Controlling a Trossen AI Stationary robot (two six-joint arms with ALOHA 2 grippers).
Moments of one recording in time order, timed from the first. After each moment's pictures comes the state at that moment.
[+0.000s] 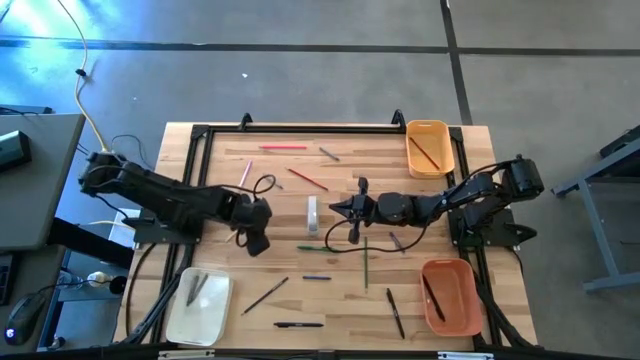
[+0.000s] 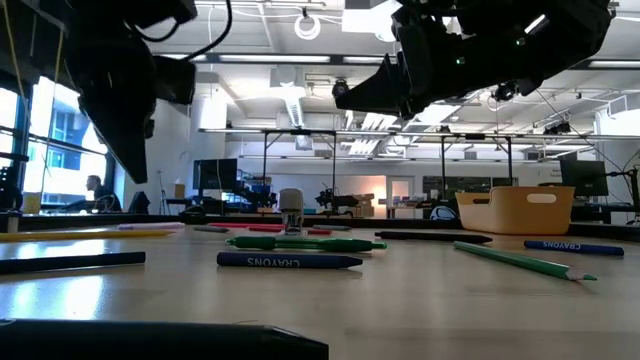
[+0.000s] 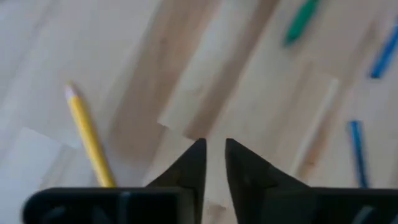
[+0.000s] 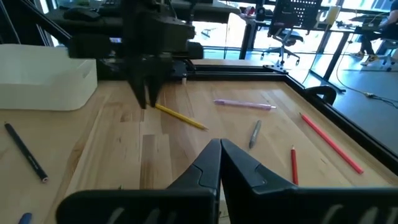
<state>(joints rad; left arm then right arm) -0.04 1.27 0.71 -0.66 -0.09 -0.64 0.09 1.57 0.62 0.76 0.28 -0.04</state>
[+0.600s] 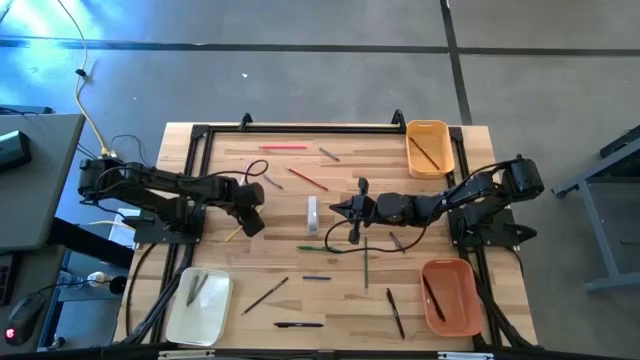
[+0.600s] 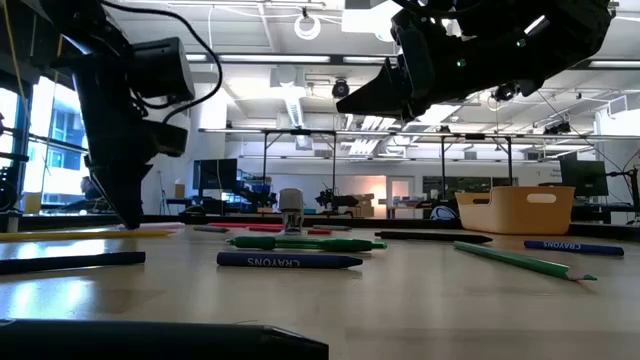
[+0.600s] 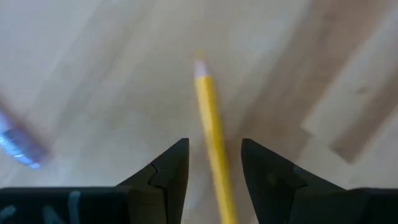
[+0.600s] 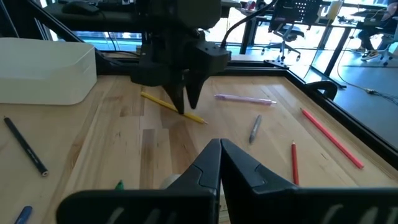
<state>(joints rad) 0.25 1.26 0.50 -0.56 -0.07 -0.49 0.09 1.57 0.62 0.74 0.28 -0.03</state>
